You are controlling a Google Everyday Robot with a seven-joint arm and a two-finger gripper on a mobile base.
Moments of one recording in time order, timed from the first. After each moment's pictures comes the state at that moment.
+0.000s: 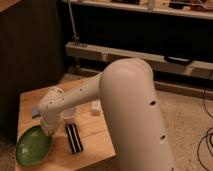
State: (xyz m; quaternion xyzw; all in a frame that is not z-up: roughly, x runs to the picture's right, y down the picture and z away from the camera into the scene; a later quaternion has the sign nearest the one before) arm -0.289 0.214 0.752 -0.39 0.04 0.46 0.80
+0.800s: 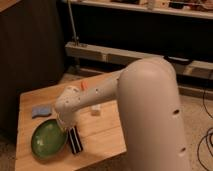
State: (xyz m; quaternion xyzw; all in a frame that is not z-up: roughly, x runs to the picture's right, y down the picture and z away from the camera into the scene) arm -0.211 0.209 0.764 -0.35 0.07 0.52 0.78
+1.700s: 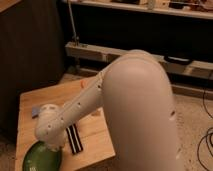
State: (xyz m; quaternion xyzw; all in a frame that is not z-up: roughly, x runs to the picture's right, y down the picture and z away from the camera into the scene) arm -0.248 0.276 0.710 -0.33 0.09 0.41 0.85
